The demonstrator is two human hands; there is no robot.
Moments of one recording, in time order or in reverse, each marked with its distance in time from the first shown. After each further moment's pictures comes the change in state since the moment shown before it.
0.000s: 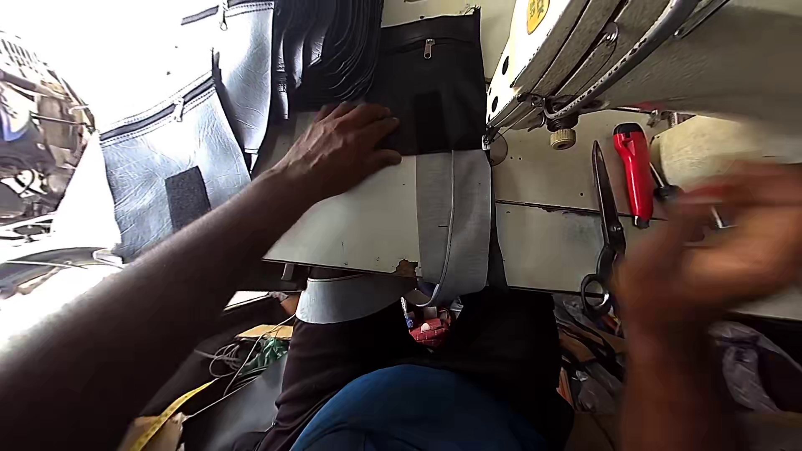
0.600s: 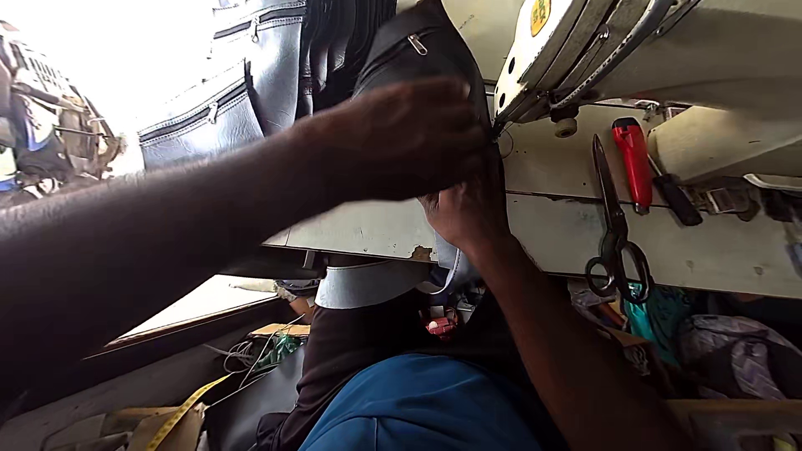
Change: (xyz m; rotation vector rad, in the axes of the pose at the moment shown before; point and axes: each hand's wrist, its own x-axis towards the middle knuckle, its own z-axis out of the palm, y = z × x) left_hand 0.025 0.085 -0.100 0.439 -0.086 0.721; right_hand -0.010 -0.119 0.148 -0.116 -0.588 -0.034
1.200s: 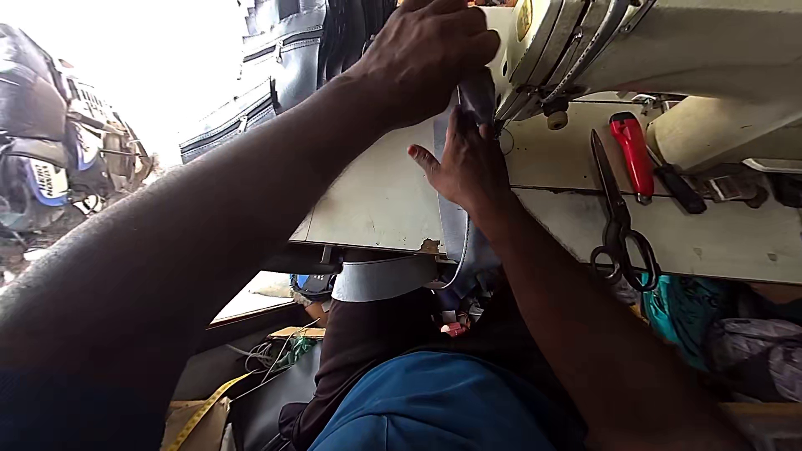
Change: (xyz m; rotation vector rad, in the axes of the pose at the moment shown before) left_hand 0.027 -0.052 0.006 -0.147 0.191 -0.410; right_hand 0.048 -0.008 -0.022 0.034 -0.080 0.125
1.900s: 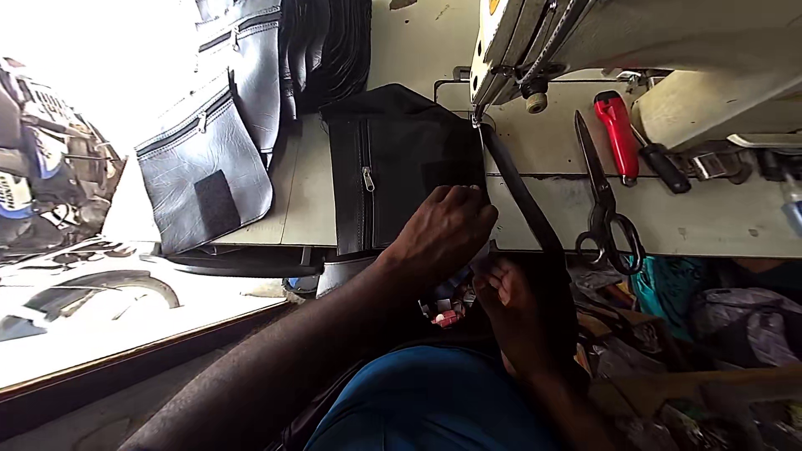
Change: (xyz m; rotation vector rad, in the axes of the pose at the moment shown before) left_hand -0.061 0.178 0.077 -0.256 -0.132 -0.146; right_hand -0.236 0.068 0.027 1.235 -0.031 0.546
